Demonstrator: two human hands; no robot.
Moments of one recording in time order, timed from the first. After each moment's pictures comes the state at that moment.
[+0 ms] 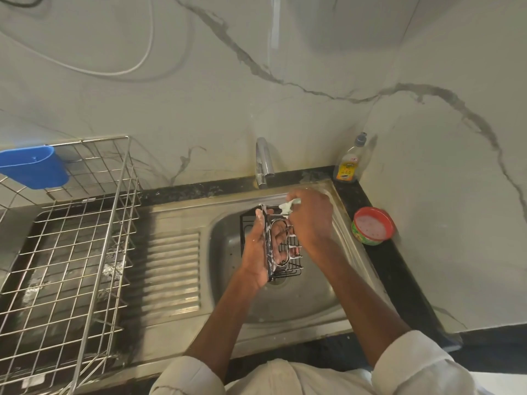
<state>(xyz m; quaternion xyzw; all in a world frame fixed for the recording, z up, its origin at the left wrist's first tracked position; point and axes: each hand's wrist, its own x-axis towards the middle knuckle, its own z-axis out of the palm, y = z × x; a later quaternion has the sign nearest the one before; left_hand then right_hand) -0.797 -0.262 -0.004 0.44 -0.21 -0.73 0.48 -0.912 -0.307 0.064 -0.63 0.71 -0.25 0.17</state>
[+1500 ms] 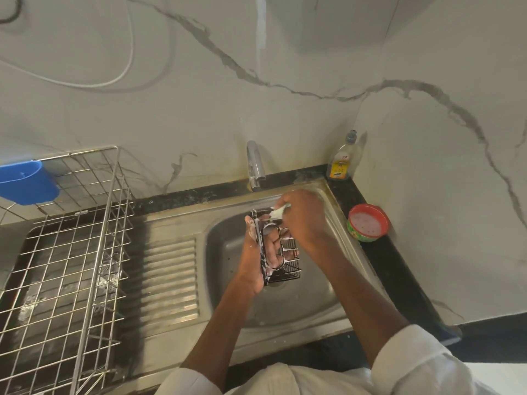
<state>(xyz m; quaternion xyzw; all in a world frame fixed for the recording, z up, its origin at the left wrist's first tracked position) -0.804 -0.269 -0.031 0.43 -0.21 -0.73 0.48 -0.919 -0.317 0.056 -0.67 0.66 -0.25 0.22</state>
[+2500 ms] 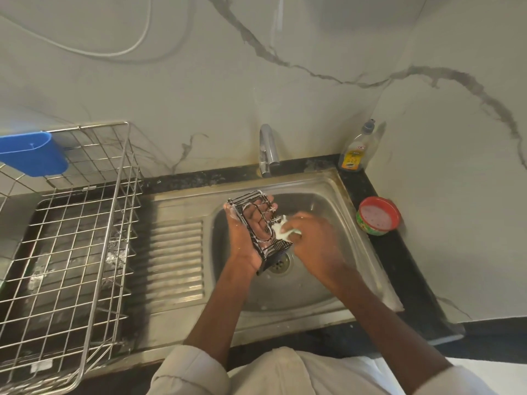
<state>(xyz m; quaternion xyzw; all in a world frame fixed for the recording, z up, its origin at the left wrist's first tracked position) -0.773 -0.285 -0.029 0.45 -0.09 -0.69 0.56 -0.924 -0.255 0.026 -0.72 0.61 -0.22 0.23</state>
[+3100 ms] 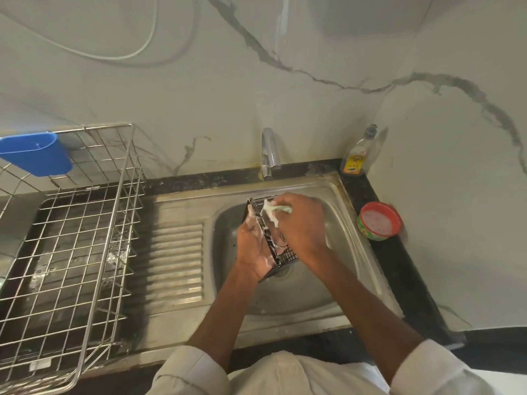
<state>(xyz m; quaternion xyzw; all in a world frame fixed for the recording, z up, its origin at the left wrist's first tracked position) -0.790 -0.269 -0.020 0.43 -0.08 -0.72 0.54 -0.886 -0.283 0.053 -0.63 0.63 -0.33 0.30</state>
